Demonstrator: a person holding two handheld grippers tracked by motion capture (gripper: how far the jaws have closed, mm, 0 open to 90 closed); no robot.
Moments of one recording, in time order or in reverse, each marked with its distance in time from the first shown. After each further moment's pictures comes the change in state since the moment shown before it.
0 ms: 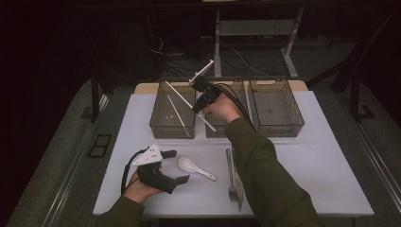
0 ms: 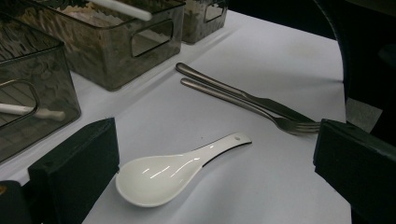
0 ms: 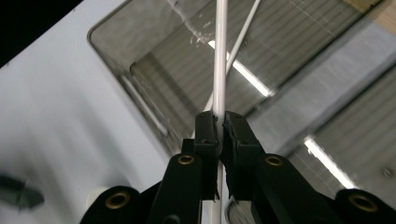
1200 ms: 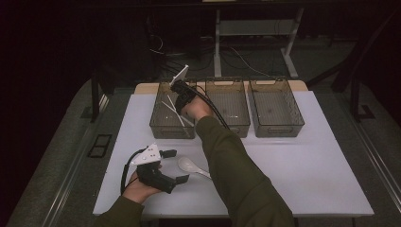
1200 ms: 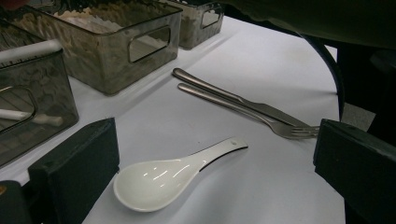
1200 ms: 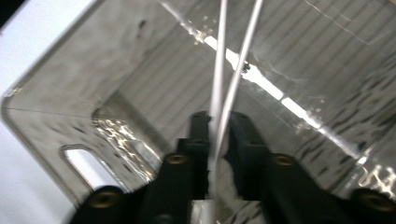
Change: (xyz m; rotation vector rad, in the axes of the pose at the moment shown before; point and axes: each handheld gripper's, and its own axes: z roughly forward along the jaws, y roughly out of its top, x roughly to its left) left arm 0.000 0.001 -0.002 -0.014 -0.014 -0.007; right arm 0.011 0.048 0.079 0.095 -0.088 0.104
